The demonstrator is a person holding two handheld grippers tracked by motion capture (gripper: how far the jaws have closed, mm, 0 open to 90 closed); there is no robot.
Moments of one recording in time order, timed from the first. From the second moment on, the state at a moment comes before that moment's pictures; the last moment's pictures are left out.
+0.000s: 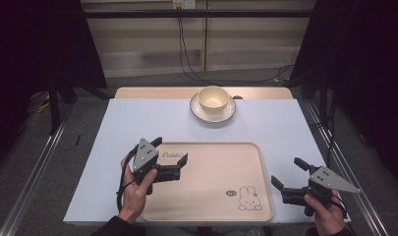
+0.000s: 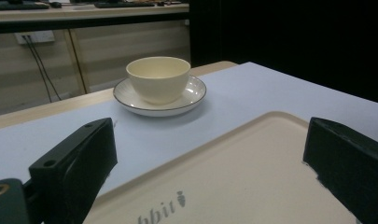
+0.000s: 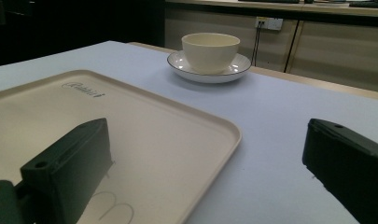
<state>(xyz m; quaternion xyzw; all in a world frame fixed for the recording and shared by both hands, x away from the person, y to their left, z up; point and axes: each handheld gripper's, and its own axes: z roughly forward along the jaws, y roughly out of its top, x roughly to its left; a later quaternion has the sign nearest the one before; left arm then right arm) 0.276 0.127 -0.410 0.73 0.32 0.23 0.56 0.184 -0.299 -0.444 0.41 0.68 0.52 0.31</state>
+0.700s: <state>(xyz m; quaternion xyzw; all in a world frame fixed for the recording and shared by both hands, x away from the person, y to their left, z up) 0.328 0.088 -0.404 0.74 0.32 0.21 0.55 0.184 -0.300 -0.444 0.41 0.68 0.53 0.31</state>
